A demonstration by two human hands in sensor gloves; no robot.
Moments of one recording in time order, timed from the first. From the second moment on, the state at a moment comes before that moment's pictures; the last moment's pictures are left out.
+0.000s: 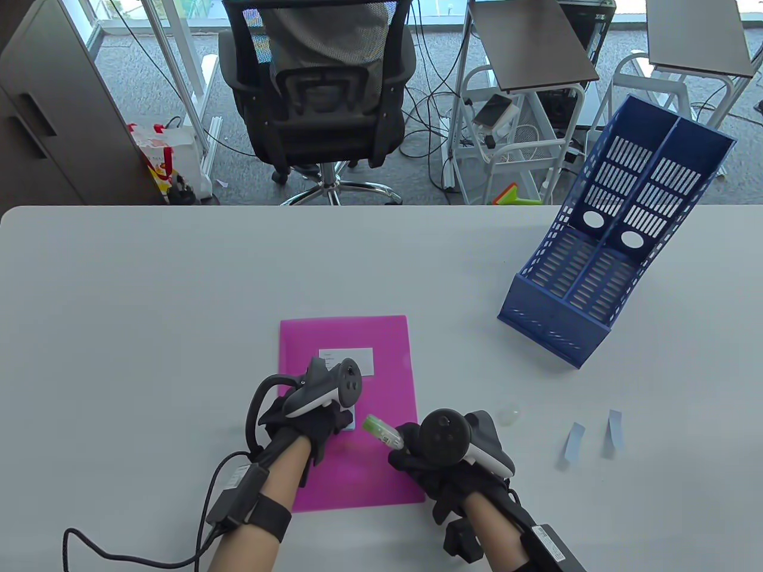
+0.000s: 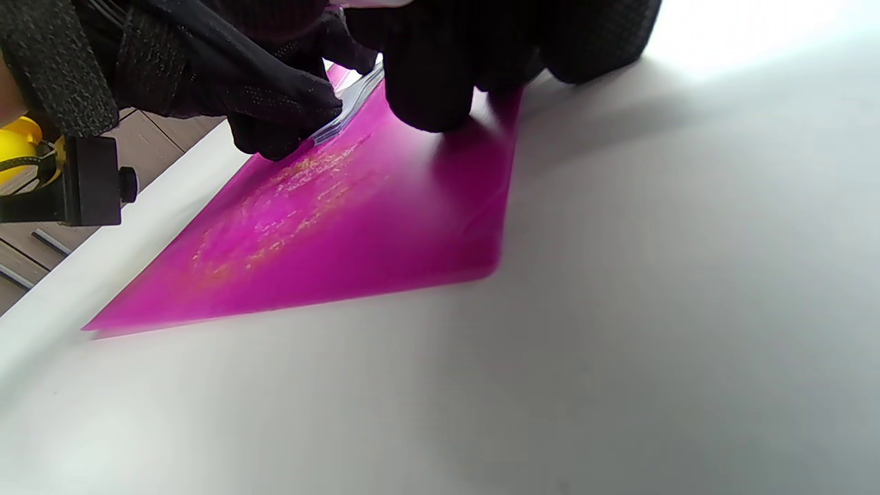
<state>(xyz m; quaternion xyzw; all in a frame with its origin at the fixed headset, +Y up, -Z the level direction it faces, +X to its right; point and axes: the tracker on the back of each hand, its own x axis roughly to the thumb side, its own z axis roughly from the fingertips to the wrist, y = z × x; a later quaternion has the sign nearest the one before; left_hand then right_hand) -0.130 -0.755 -0.294 -0.24 -0.08 -0.08 0.96 0.076 -0.758 -0.215 0.19 0.24 0.92 0.25</state>
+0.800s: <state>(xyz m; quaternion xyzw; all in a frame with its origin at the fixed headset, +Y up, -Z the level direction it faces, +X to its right) -0.172 -0.730 -0.223 -0.24 -0.27 0.47 0.80 0.041 -0.724 -0.190 0.26 0.11 0.89 0.37</state>
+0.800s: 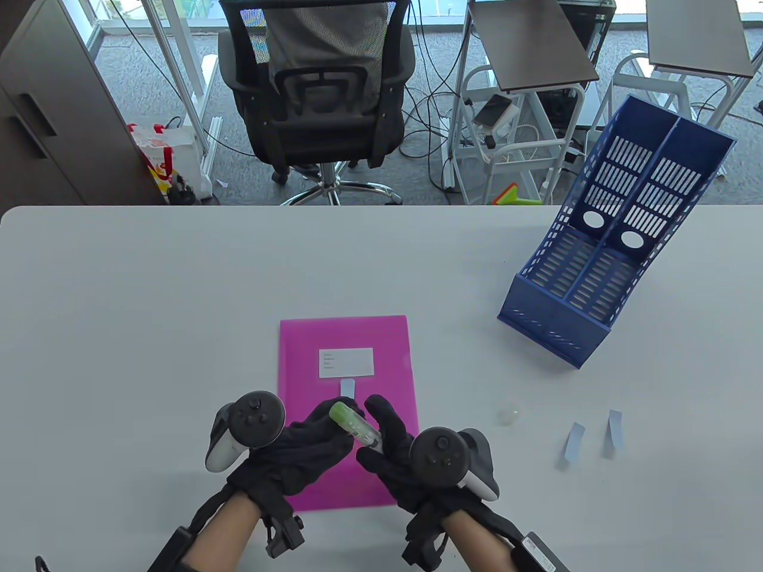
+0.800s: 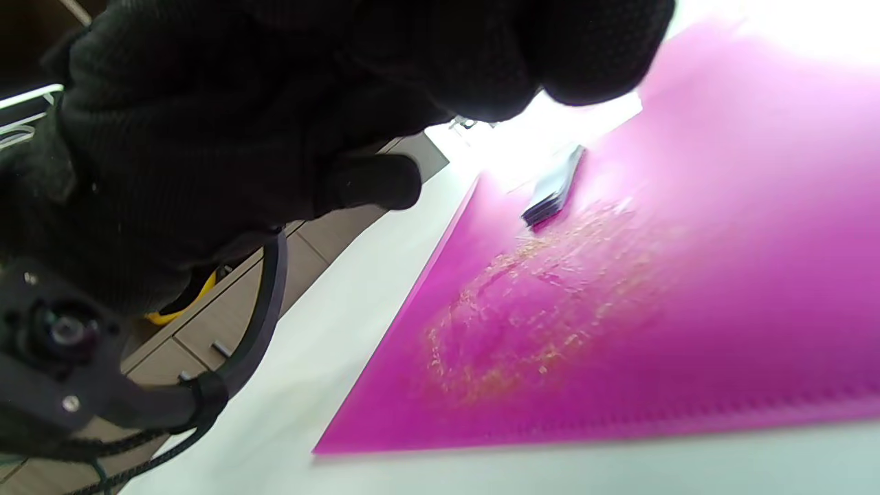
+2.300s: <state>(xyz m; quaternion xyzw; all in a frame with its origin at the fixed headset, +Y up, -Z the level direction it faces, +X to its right) -0.250 -0.723 -0.228 -0.02 -0.10 0.37 0.92 0.250 -0.742 -0.199 -0.04 0.18 0.97 -0.17</state>
